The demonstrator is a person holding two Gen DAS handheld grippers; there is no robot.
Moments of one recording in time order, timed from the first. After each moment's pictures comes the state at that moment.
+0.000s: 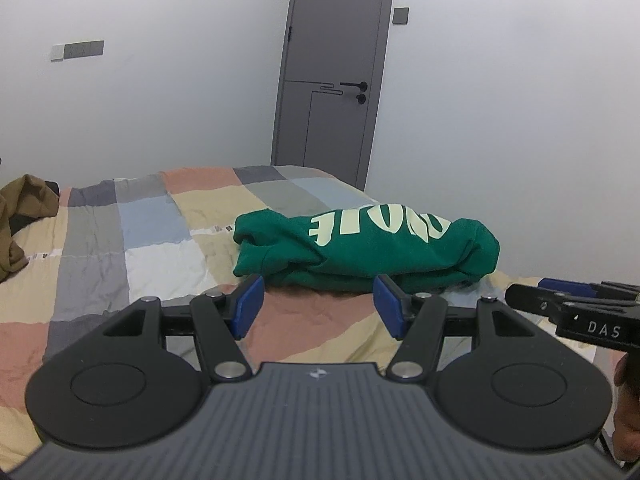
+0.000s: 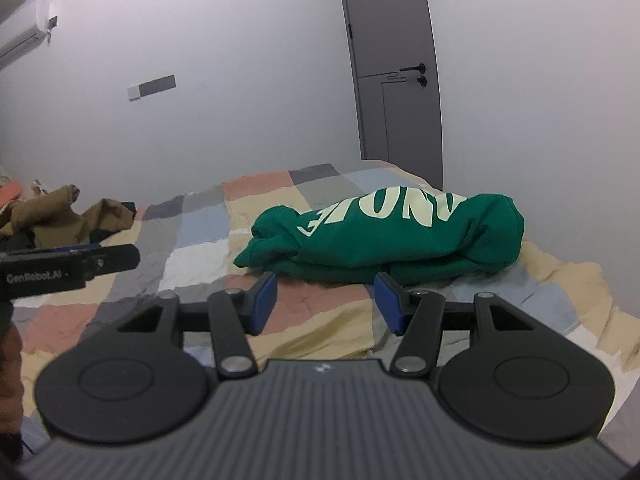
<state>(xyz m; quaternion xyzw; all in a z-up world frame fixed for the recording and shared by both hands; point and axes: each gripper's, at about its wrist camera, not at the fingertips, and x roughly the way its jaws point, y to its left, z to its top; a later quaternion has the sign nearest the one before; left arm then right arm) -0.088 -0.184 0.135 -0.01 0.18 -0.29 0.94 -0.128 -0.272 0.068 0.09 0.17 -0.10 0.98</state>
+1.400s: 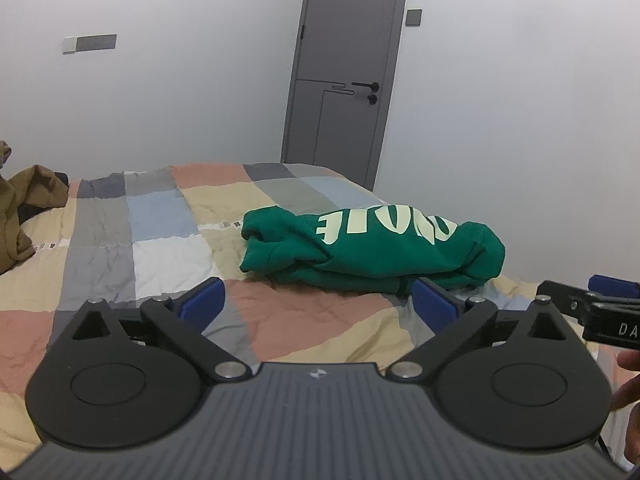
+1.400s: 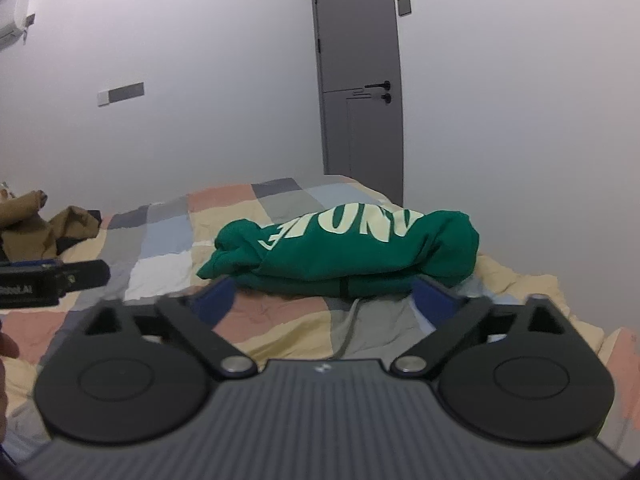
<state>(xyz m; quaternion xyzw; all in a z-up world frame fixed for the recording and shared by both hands) -0.093 -0.185 0.134 -0.02 0.19 -0.27 0.94 -0.142 -0.276 0.078 0.06 0.16 -0.17 0.97</state>
